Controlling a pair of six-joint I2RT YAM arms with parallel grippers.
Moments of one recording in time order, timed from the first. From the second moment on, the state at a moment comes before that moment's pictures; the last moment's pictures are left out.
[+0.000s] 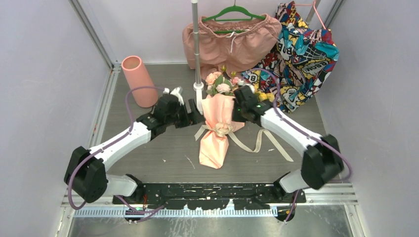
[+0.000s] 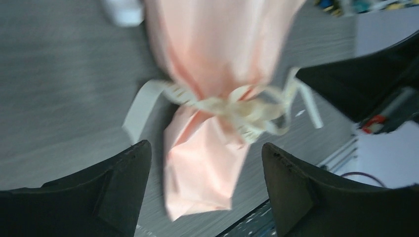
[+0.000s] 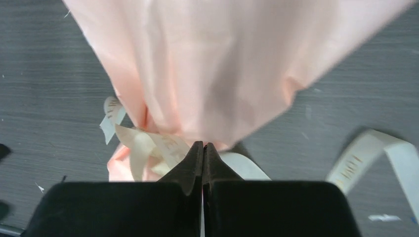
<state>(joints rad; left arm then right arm) -0.59 1.32 0.95 -0.20 0.15 -0.74 0.52 1.39 1.08 -0.56 0.15 0.56</state>
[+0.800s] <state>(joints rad) -0.51 1.56 0.52 0.62 0.22 -1.38 0.58 1.83 1.20 -0.26 -0.02 0.58</state>
